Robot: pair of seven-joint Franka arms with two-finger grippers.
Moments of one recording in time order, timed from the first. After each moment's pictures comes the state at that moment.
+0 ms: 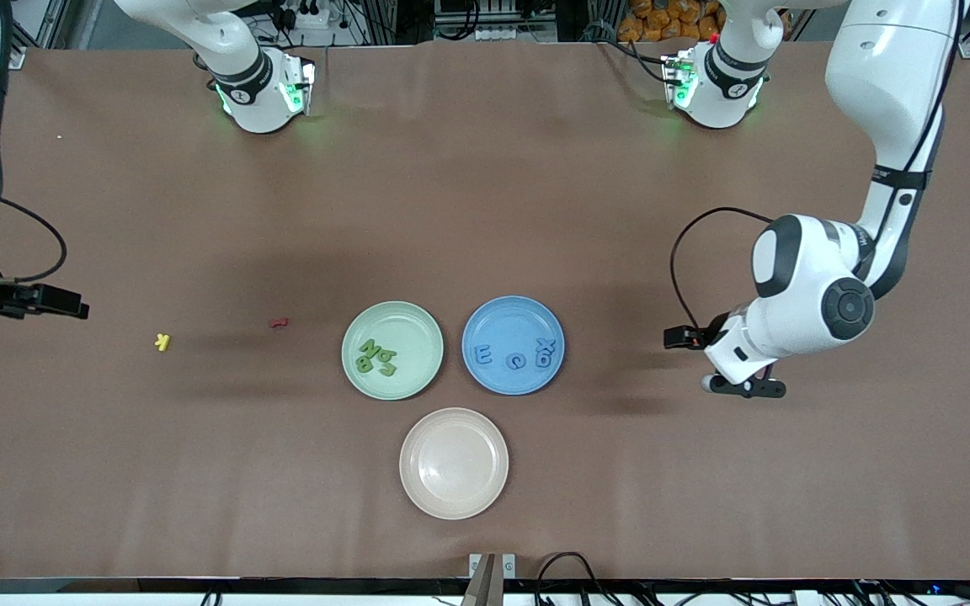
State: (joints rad) left arm -0.06 0.50 -0.17 -1.76 -0.14 2.17 -0.04; right arm 0.22 0.29 -0.42 -1.49 0.13 1.66 -0.16
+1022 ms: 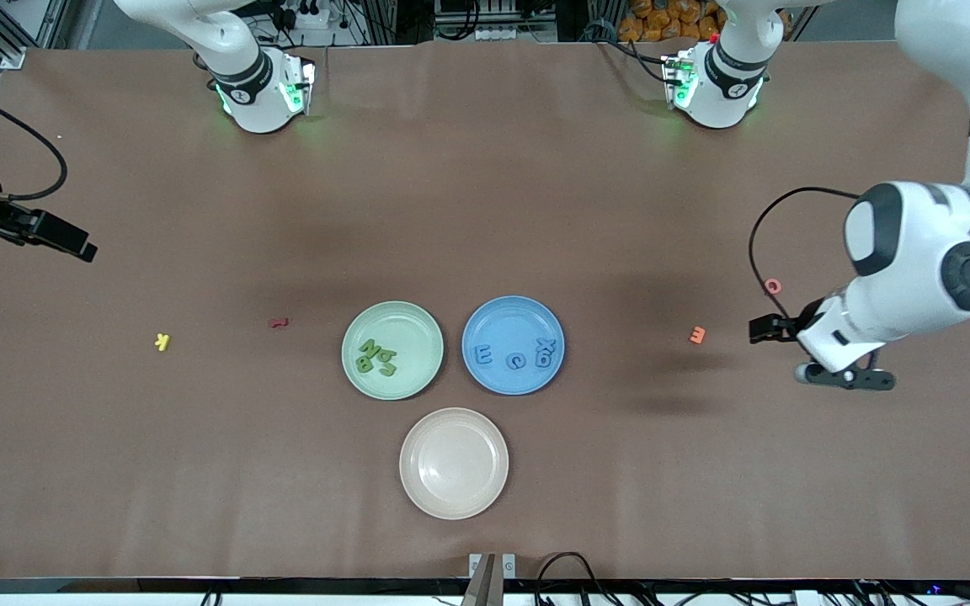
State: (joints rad) left arm 0.06 0.34 -0.13 -1.77 -0.02 2.07 0.04; right arm 0.25 0.10 -0.26 -1.46 0.04 1.53 0.25
